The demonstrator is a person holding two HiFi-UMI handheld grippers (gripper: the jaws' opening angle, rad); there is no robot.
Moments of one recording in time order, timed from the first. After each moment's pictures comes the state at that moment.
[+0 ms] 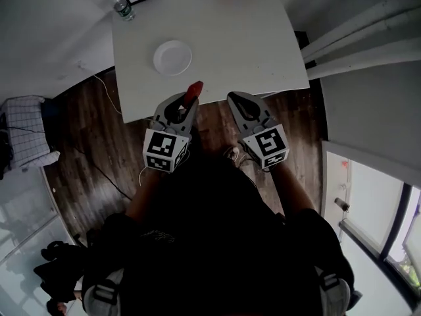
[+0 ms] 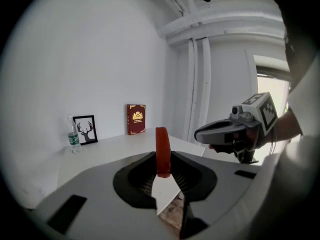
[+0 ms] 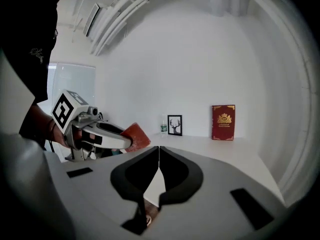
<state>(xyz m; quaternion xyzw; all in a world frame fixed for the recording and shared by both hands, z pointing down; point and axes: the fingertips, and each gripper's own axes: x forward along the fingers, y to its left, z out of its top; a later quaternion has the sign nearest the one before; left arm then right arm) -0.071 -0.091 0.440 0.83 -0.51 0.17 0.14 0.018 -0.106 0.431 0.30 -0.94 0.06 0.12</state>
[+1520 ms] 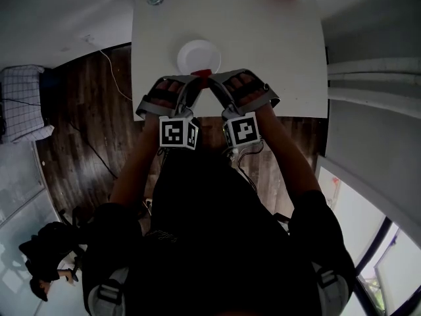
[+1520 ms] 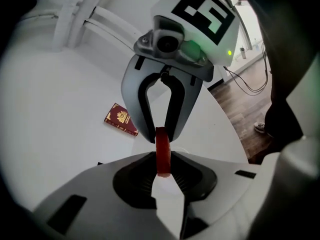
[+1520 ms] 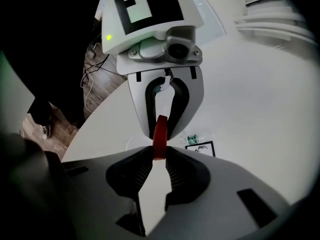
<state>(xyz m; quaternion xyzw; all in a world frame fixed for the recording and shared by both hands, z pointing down) -0.154 -0.165 0.506 0.73 -0.35 0.54 -0.23 -0.149 -0.162 0.502 0.03 -0.77 -0.51 0.39</state>
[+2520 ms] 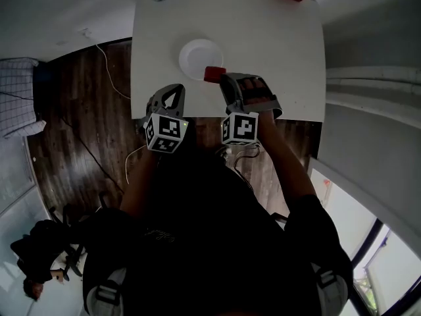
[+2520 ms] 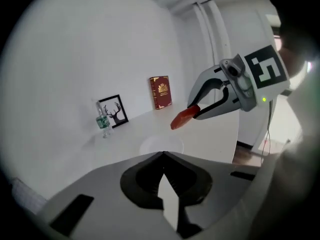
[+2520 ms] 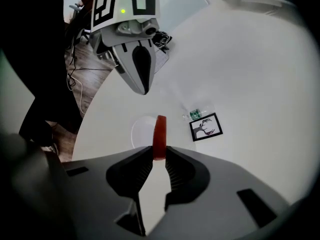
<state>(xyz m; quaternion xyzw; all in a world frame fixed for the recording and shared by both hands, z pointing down) -0.220 -0.136 0.539 0.74 -0.57 0.32 0.13 -0.133 -0.184 0.533 0.10 -0.78 -0.41 0.46</state>
